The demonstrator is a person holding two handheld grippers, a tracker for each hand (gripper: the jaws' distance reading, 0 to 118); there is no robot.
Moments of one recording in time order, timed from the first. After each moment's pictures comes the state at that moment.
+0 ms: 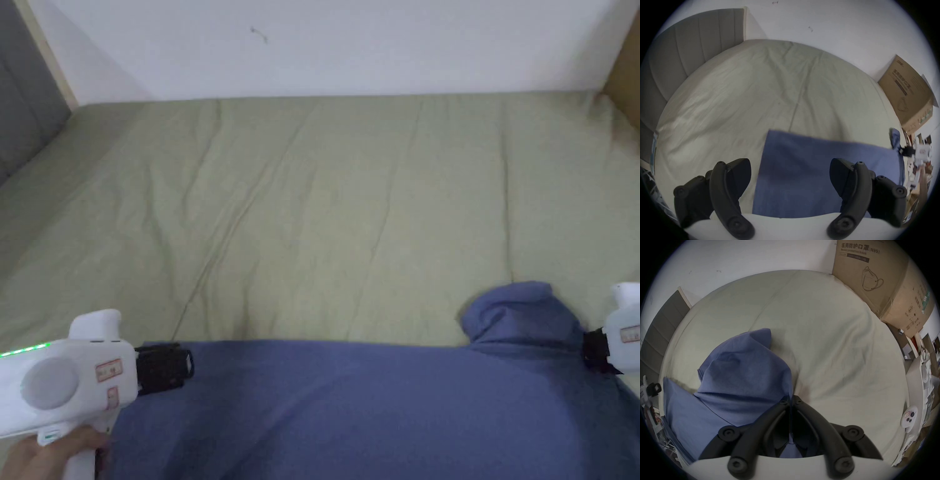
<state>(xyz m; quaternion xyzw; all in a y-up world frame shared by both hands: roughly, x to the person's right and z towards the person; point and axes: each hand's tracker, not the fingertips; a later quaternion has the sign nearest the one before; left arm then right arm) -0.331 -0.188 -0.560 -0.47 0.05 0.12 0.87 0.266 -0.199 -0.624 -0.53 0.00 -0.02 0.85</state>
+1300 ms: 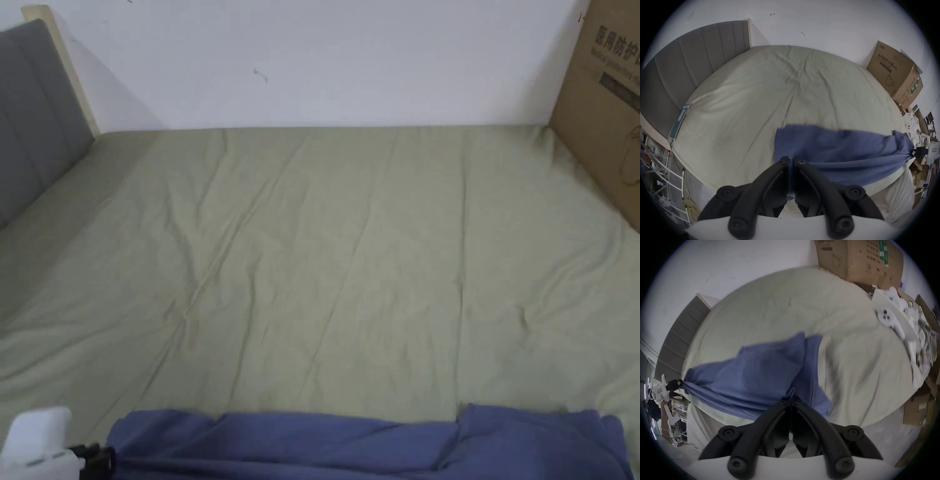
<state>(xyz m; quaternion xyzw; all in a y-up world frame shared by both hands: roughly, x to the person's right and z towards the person) -0.331 -0.162 -0.304 -0.45 0.04 0.06 0.89 0.278 -0.162 -0.307 -0.55 0.03 -0.11 0.83</state>
